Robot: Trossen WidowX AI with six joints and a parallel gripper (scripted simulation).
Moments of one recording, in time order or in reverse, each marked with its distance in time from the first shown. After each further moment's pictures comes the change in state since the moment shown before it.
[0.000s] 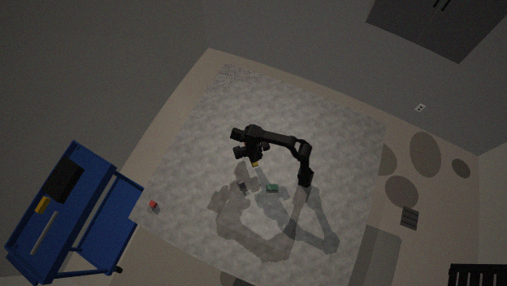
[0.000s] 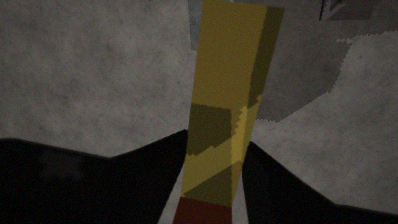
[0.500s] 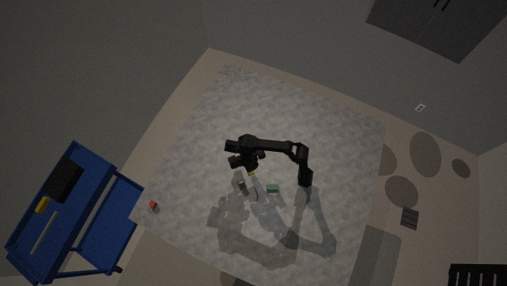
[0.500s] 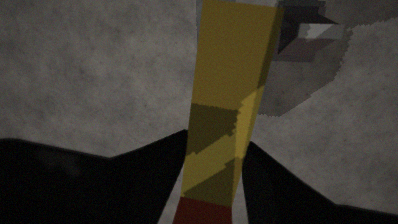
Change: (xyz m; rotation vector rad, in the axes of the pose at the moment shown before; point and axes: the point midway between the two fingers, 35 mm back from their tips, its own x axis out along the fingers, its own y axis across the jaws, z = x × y) arm 0.000 -0.038 0.041 -0.049 -0.003 -0.003
